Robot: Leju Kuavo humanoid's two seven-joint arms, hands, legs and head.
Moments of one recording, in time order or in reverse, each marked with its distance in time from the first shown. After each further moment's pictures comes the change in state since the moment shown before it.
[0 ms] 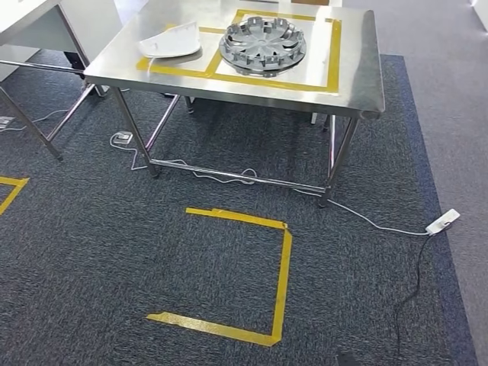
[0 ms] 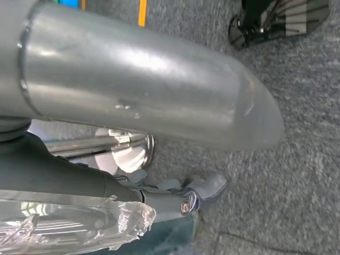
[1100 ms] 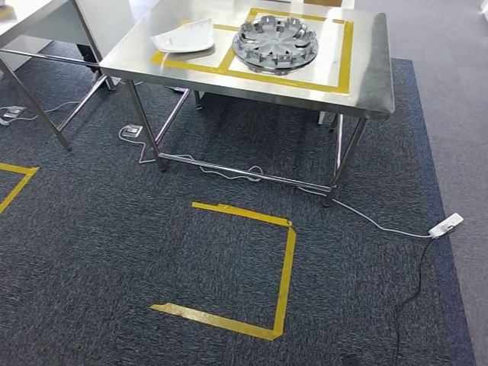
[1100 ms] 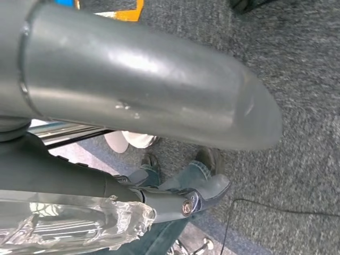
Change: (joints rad) left arm 0.000 -0.023 0.007 0.000 0.013 0.006 -0.001; right arm -0.001 0.002 -0.025 0.002 0.092 -0.121 0.033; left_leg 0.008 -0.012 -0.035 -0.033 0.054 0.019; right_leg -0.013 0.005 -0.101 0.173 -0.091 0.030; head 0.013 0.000
